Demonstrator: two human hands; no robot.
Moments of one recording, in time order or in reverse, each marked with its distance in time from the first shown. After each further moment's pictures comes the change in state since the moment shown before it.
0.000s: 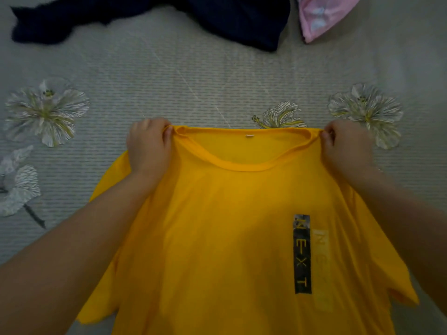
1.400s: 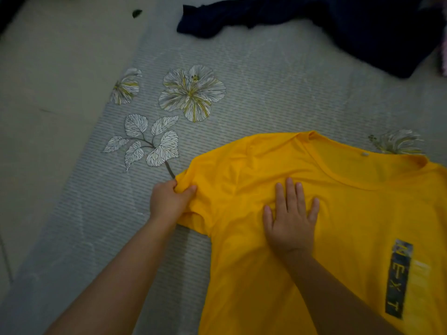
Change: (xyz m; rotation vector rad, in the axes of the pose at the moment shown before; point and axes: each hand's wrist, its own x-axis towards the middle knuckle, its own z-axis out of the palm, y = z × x) left_hand -0.127 -0.138 -0.088 -0.468 -0.135 -0.828; right_hand -0.179 -0.232 0.045 0.013 -0.229 -0.284
